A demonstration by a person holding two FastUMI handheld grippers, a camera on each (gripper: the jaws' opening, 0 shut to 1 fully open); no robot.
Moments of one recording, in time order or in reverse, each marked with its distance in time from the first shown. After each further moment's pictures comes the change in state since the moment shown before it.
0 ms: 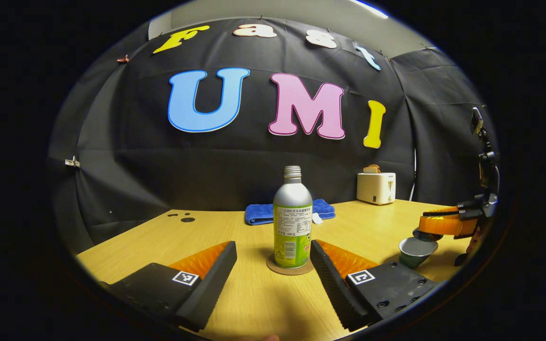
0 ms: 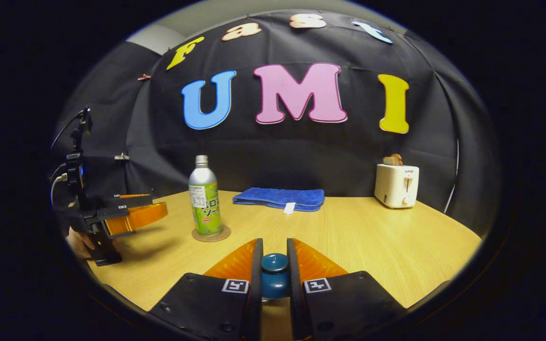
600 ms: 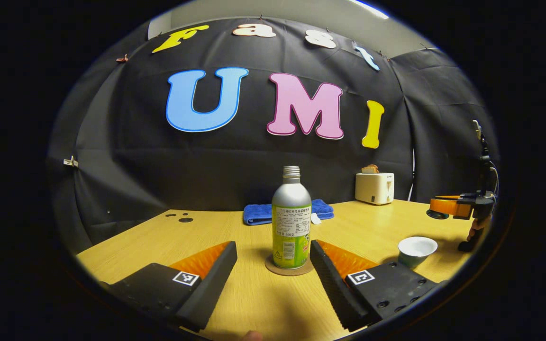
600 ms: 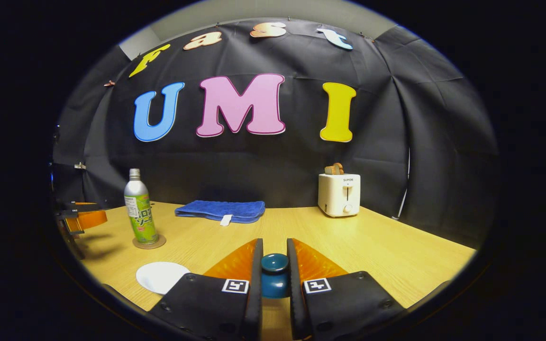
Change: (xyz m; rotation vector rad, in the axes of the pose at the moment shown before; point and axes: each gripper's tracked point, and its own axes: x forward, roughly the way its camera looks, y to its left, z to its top) left arm 0.002 -0.003 0.001 0.001 -0.001 -0.014; right arm -0.023 -0.120 0.012 0.037 -0.089 -0.281
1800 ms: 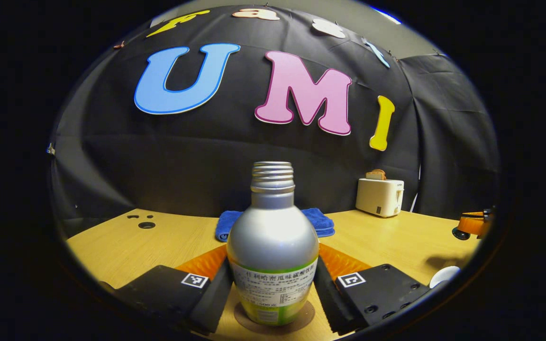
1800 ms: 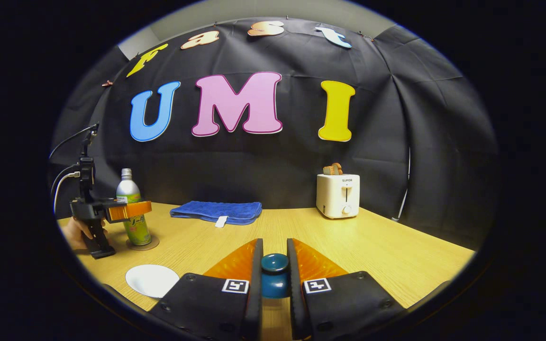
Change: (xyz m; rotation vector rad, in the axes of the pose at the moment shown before) left arm 0.147 -0.033 -0.002 -0.073 0.017 -0.065; right arm 0.021 -0.021 0.000 -0.001 0.000 -0.030
